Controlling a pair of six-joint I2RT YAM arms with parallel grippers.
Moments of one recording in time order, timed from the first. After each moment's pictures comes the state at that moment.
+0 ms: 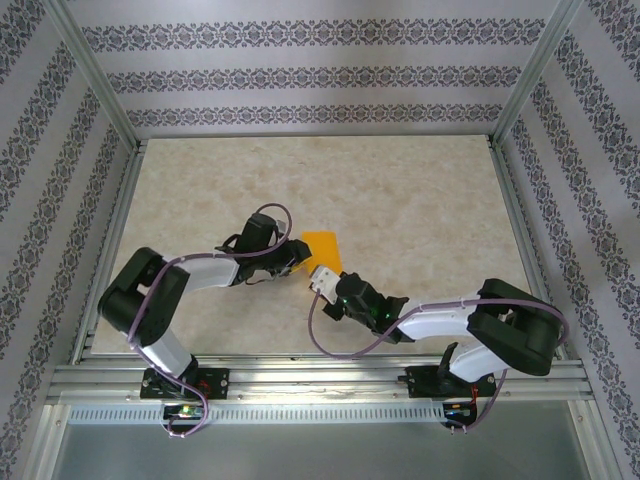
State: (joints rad) left arm -0.49 1.62 0.74 0.12 0.44 -1.08; right arm 1.01 1.44 0.42 0.44 0.17 -0.10
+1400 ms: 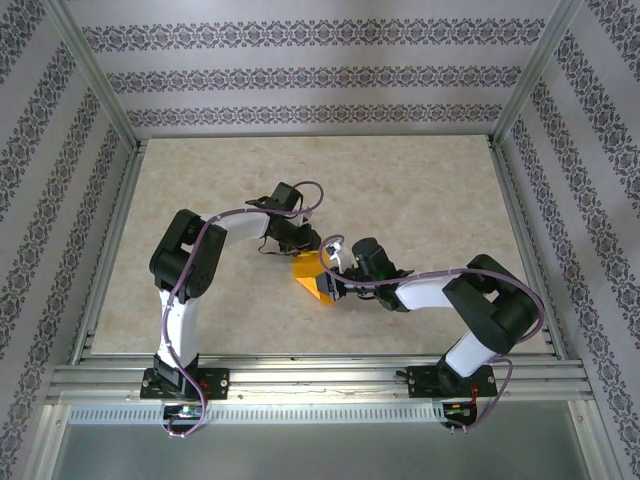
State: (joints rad) left arm -0.46 2.05 1.32 -0.42 0.55 -0.59; right arm 0.68 1.61 0.52 0.49 -0.53 0.46
